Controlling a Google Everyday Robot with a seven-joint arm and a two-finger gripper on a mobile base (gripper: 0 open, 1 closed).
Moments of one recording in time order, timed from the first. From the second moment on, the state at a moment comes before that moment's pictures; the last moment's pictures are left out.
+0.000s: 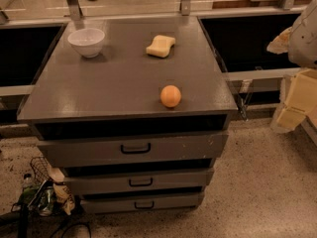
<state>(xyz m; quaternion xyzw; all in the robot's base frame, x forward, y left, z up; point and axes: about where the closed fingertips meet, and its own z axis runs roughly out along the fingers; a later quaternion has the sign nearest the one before) 0.438 -0.217 0.976 -0.60 0.78 -0.03 0.16</state>
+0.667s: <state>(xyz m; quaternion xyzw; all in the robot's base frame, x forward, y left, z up) 0.438 -0.217 0.976 -0.60 0.78 -0.03 0.16</state>
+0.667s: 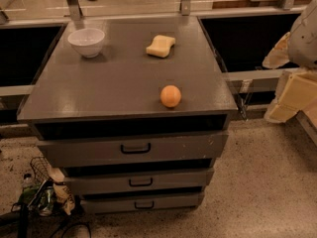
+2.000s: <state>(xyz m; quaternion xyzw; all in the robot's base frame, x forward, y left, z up) 0.429 -0.207 0.961 -0.60 0.78 -0.03 0.16</state>
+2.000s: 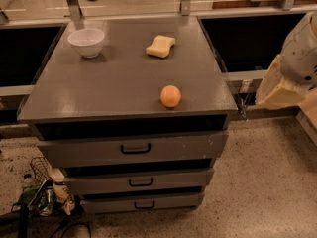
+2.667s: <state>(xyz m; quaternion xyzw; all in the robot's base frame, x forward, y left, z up) 0.399 -0.194 0.857 -0.56 0.81 -0.01 0.14</state>
